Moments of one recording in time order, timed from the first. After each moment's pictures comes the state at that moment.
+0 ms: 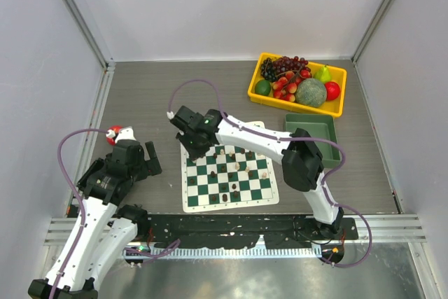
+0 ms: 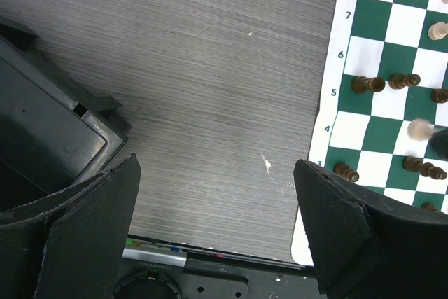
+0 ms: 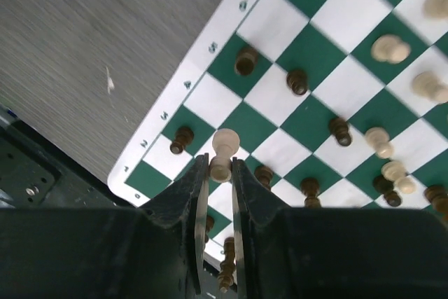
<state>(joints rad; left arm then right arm) -0.27 0.61 0.68 -0.93 -0.27 -0.47 1.06 2.10 1.85 -0.86 0.01 0.36</state>
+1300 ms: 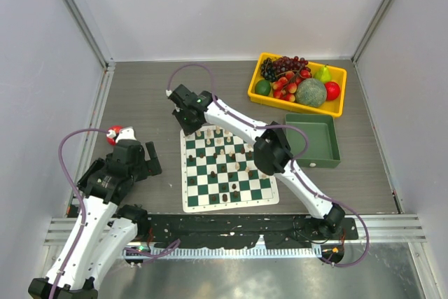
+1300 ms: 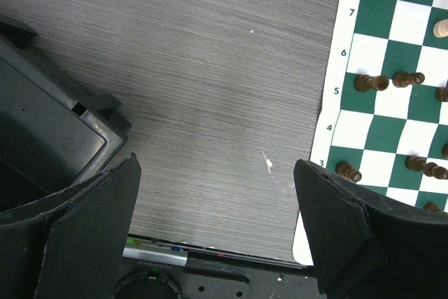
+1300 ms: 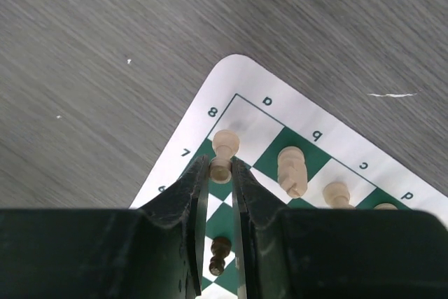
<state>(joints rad) -0.27 0.62 0.68 -0.93 -0.27 -0.47 0.91 2.56 2.49 -0.95 -0.01 0.28</state>
